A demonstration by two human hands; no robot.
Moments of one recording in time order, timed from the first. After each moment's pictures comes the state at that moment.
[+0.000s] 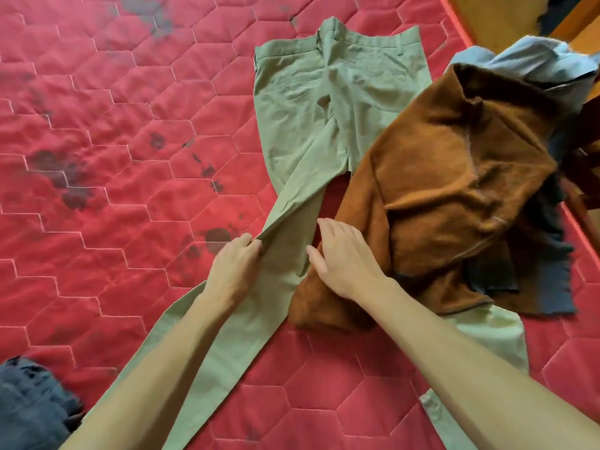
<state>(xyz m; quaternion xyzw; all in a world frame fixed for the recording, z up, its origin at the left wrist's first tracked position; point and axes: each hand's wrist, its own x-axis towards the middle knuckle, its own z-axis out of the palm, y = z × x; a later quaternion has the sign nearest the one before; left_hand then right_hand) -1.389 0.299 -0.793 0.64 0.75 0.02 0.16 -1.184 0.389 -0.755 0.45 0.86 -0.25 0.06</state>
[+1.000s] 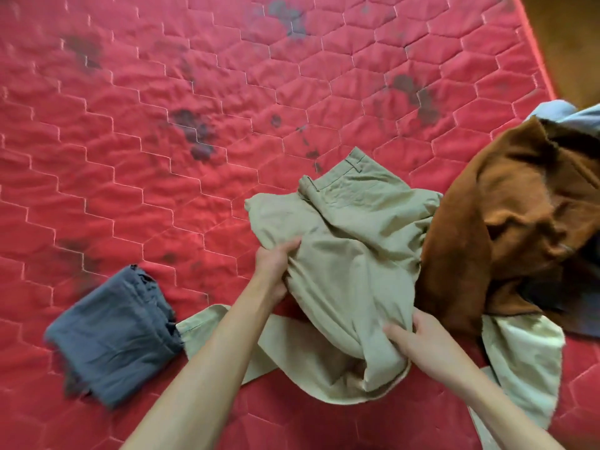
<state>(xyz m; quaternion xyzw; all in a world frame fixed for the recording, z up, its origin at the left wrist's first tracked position) -1.421 0.194 -0.690 -0.17 0.65 0.54 0.51 -1.173 0.236 -0.622 0.55 0.57 -0.59 0.12</state>
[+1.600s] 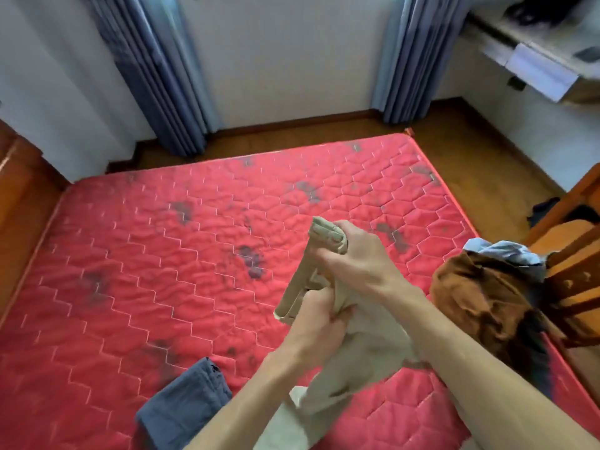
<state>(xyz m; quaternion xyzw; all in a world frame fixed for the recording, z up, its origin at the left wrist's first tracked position) -1.441 0.152 -0.348 0.44 0.67 0.47 0.37 -1.379 0.266 -0.287 0.43 0.78 -0.44 -0.13</state>
